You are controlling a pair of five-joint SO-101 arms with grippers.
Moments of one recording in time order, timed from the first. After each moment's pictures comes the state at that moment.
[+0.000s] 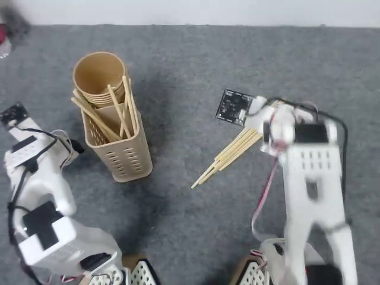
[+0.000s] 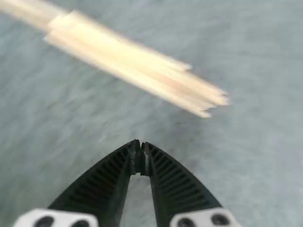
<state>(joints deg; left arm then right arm) -39.7 3.8 34.7 50.5 13.2 -5.3 -30.2 29.1 66.7 66.8</state>
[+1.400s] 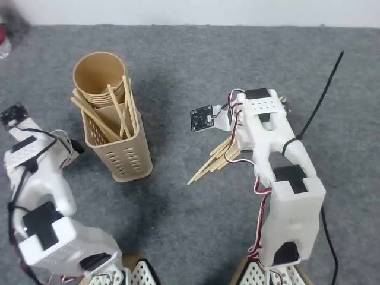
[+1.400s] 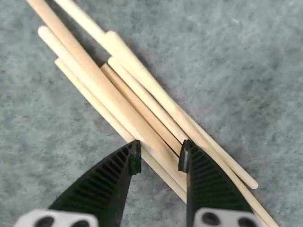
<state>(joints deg) -39.7 3.8 34.7 50.5 13.2 -13.2 26.3 -1.1 69.9 84.6</state>
